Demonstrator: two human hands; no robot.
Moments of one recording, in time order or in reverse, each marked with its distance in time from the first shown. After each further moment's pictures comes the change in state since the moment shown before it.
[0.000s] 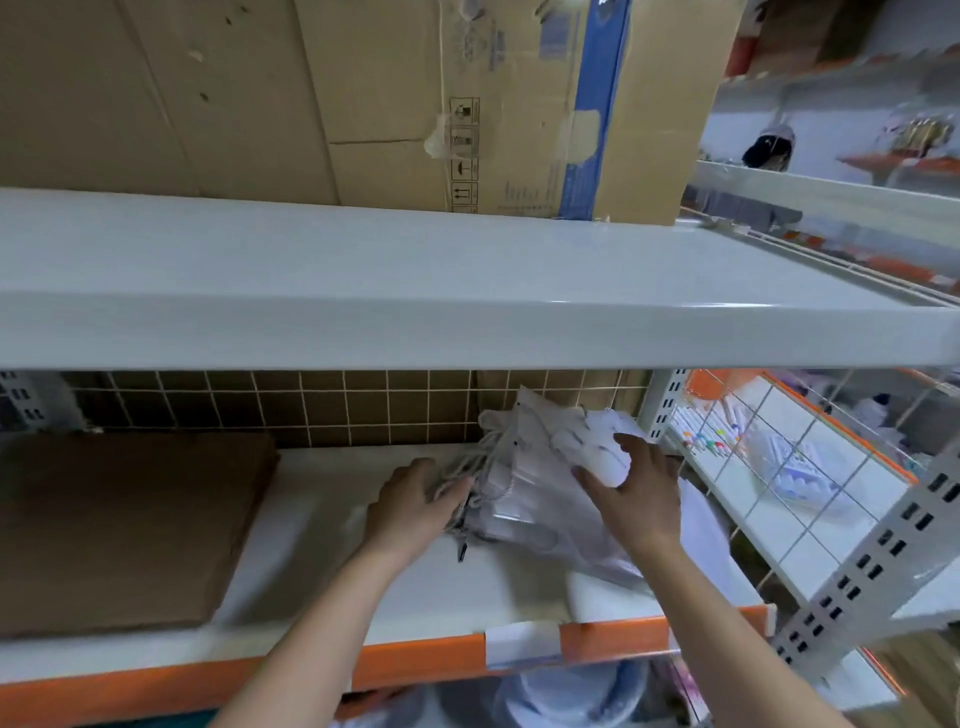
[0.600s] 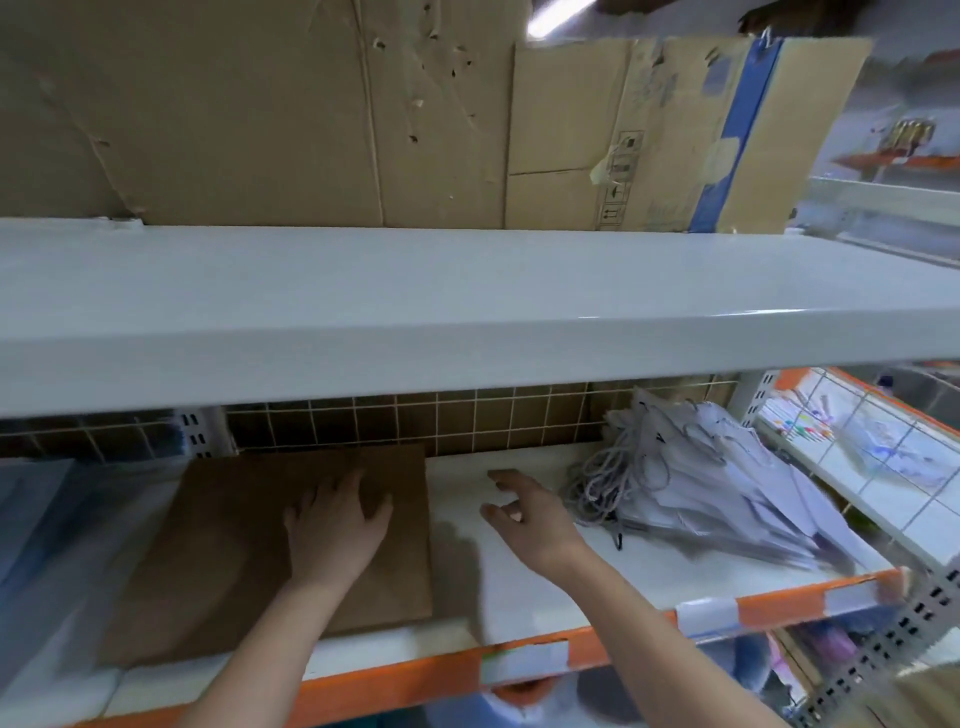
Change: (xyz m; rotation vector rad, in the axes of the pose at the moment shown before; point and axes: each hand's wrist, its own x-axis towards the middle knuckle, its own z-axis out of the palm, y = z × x) left_hand -0.014 -0.184 -0.198 0.432 0.208 -0.014; right_hand -0.134 -0.228 0.133 0.203 -0.503 -0.174
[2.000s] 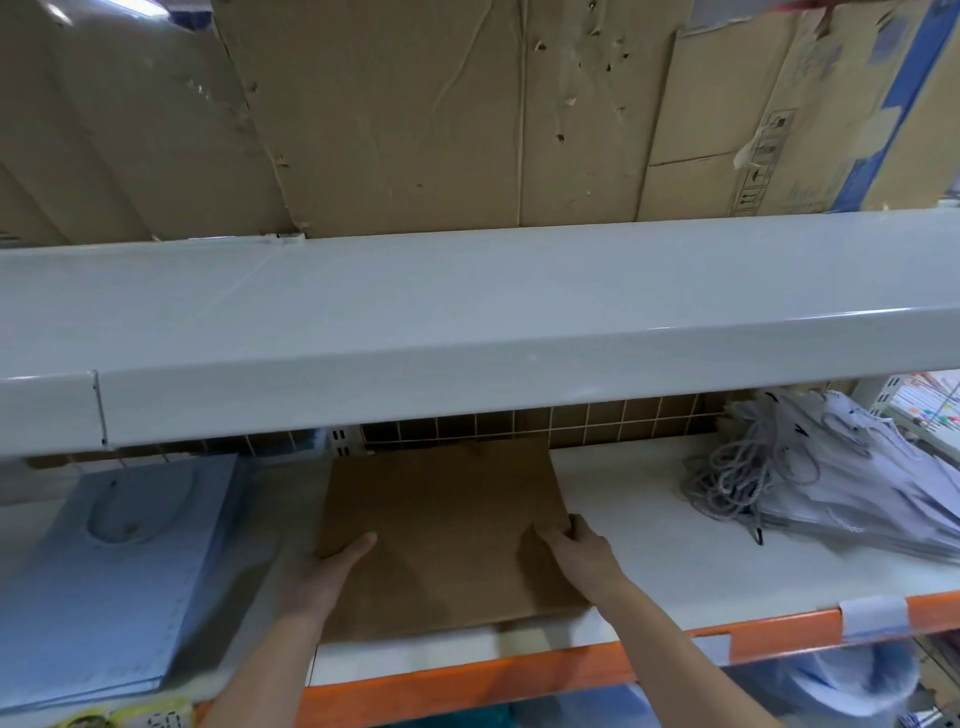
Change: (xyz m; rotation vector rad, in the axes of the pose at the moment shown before) left_hand -0.009 -0.177 -0.049 -0.700 -0.136 -0.587; right_hand 0.014 -0.033 0.122 0.290 -0.074 0.510
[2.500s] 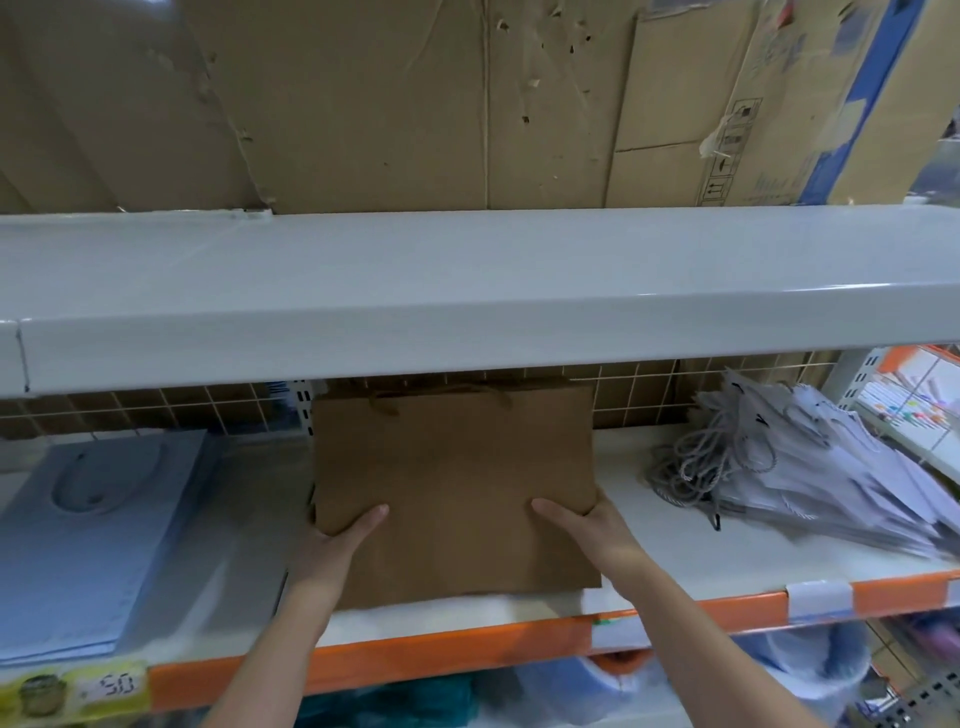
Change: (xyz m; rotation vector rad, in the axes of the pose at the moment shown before) left_hand -0.049 0.016 0.048 -0.356 -0.027 0.159; right_hand -0.018 0.012 -0.059 0.289 -0.027 -0.158
